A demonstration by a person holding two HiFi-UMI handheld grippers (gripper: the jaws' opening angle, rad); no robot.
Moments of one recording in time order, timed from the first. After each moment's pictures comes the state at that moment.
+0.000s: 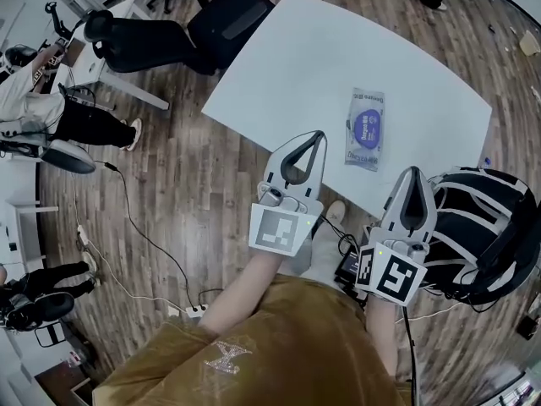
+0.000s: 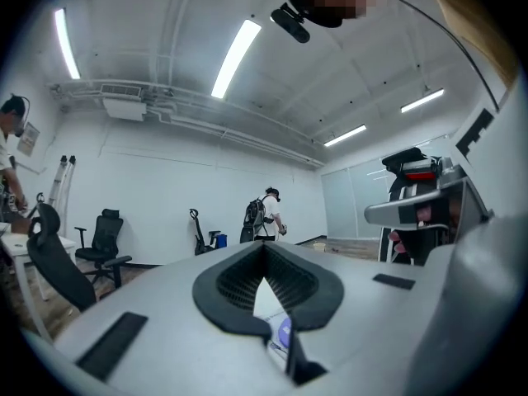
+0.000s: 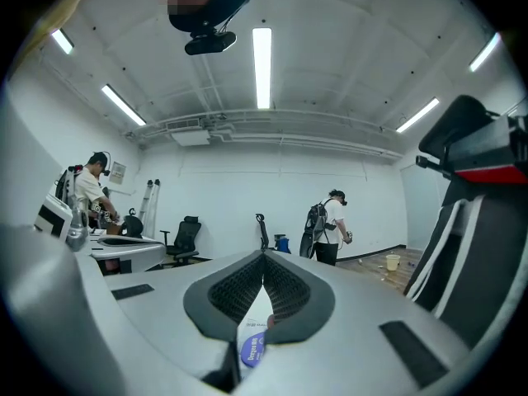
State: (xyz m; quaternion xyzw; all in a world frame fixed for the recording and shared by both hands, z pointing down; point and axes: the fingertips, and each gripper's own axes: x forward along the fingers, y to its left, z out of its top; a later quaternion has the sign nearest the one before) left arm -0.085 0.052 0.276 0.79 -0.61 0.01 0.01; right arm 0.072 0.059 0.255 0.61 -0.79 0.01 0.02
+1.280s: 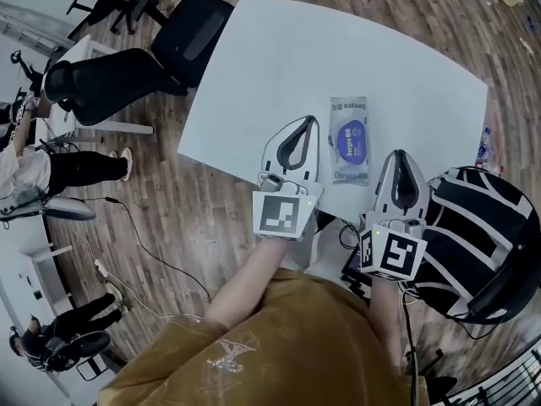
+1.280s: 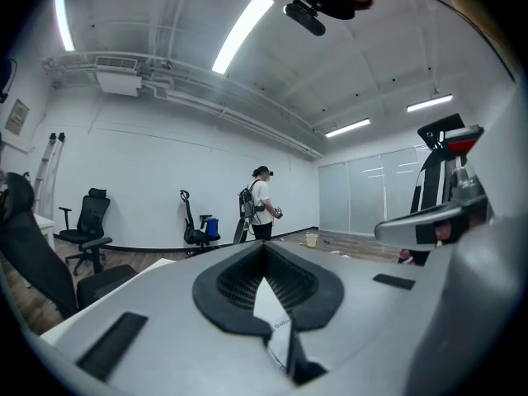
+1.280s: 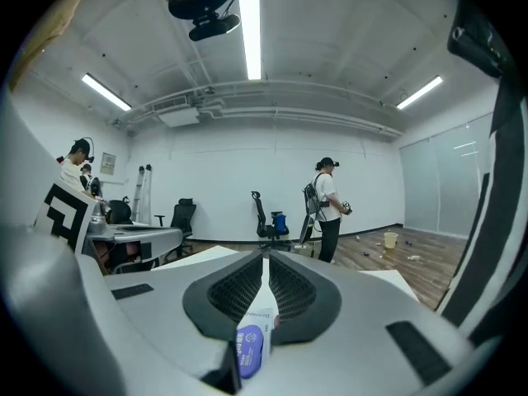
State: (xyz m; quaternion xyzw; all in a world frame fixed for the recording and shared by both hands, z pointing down) left arm -0.074 -0.076 0.336 0.81 -0.58 0.04 0.05; right arm 0.074 -0.044 0.330 0.61 -0.78 0.07 0.07
